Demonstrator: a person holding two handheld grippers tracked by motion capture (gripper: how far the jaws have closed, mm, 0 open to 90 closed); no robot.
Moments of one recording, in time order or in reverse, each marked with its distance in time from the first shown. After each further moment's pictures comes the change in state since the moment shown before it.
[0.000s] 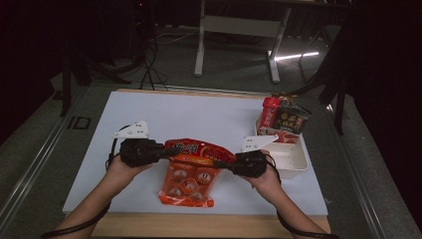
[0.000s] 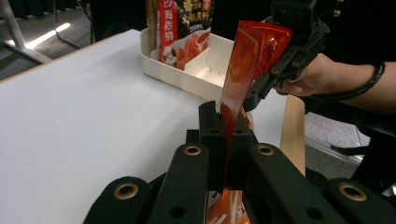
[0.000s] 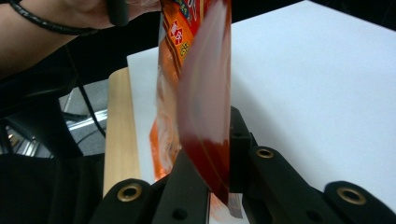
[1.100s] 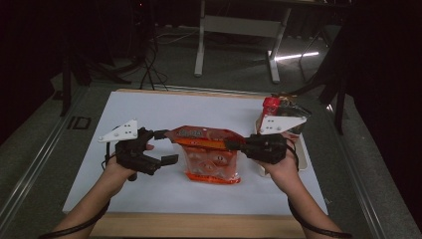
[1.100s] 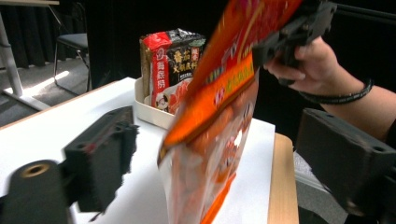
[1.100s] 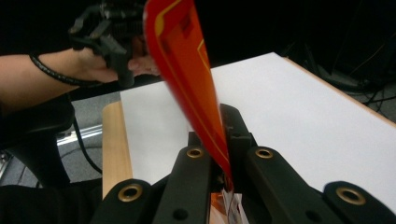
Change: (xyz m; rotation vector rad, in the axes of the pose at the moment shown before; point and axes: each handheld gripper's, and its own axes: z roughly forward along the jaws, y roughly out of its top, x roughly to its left) left arm -0.004 -0.002 -0.009 -0.201 -0.033 0.010; right arm 0.020 0.067 -0.058 -0.088 -0.108 -0.072
